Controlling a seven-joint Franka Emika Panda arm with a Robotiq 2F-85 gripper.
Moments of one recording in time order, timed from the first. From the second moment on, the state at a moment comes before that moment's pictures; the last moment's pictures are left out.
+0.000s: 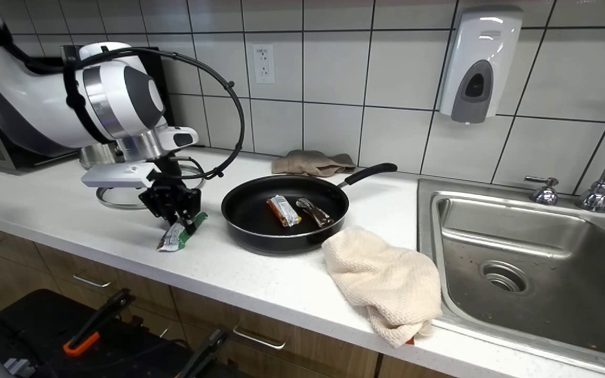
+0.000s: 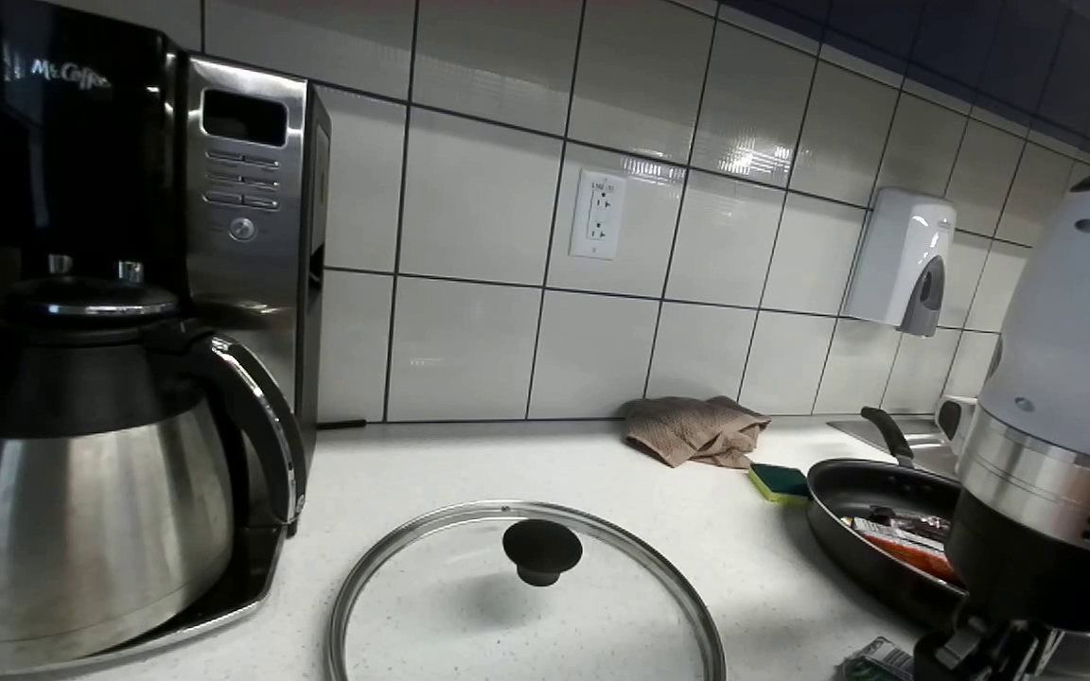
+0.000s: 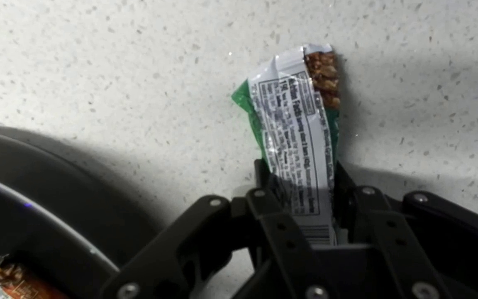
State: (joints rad) arm 0.26 0.09 -0.03 -2.74 -0.52 2.84 0.58
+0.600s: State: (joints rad) arm 0.26 0.05 0.01 -2.74 -0.37 2.81 0.47
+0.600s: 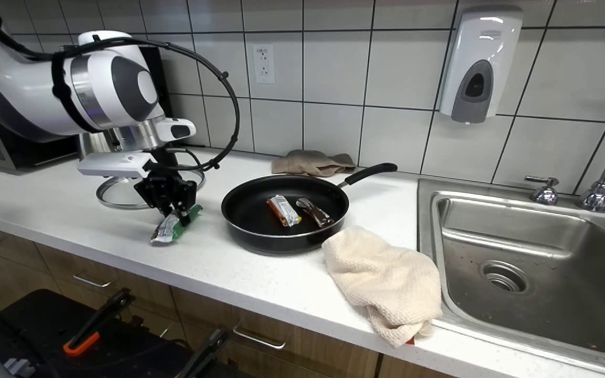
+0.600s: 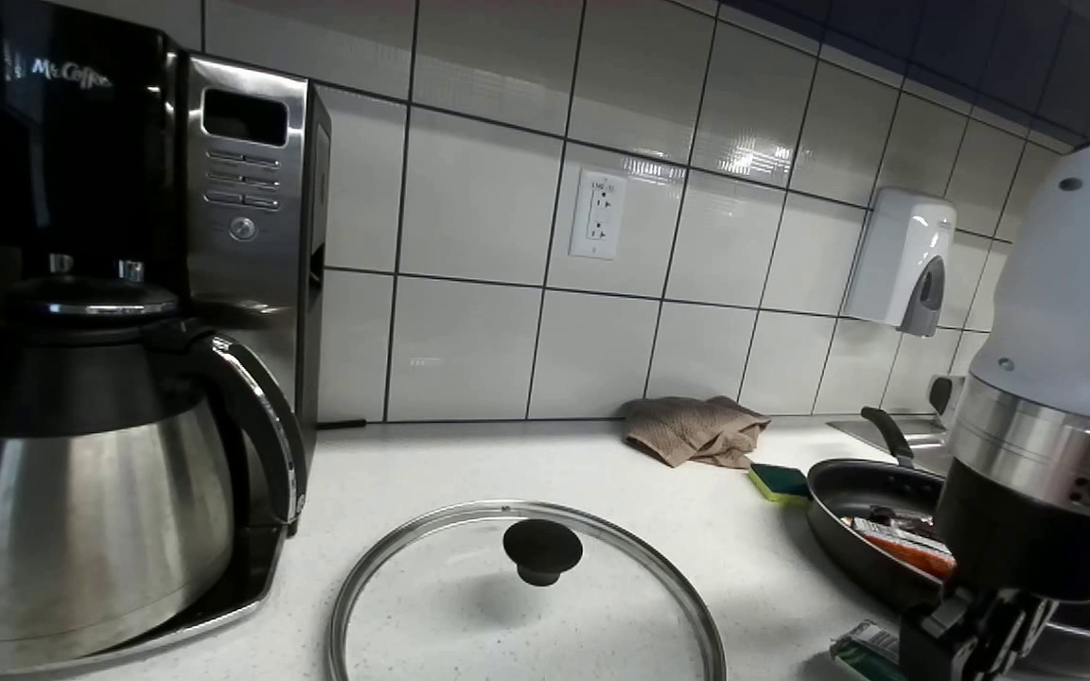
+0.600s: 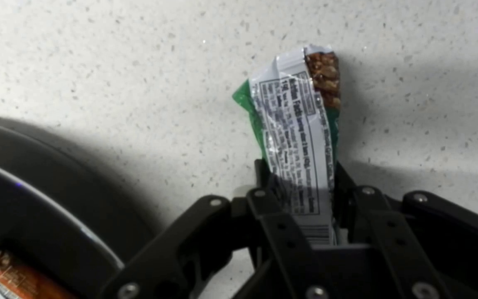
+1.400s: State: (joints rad) arm 0.13 -0.07 0.01 -2.71 -0.25 2.66 0.05
